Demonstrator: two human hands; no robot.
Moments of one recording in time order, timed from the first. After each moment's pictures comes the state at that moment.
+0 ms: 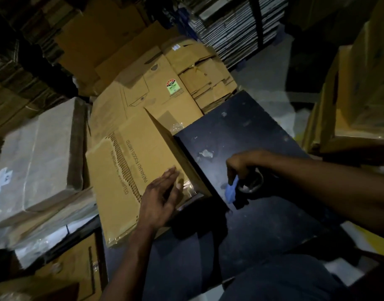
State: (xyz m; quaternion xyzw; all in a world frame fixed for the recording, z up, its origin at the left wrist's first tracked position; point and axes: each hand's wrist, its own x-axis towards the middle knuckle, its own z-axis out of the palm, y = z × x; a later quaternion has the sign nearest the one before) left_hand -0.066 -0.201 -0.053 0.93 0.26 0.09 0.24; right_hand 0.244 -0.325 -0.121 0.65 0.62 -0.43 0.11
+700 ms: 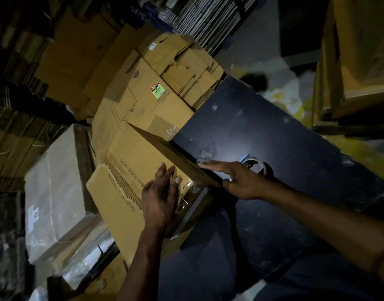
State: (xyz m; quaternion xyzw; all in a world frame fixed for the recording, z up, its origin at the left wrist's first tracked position) left_hand -0.013 -0.169 -0.062 0.94 0.30 0.06 0.16; right_hand 0.179 -0.380 -0.143 0.61 0.42 -0.40 -0.54
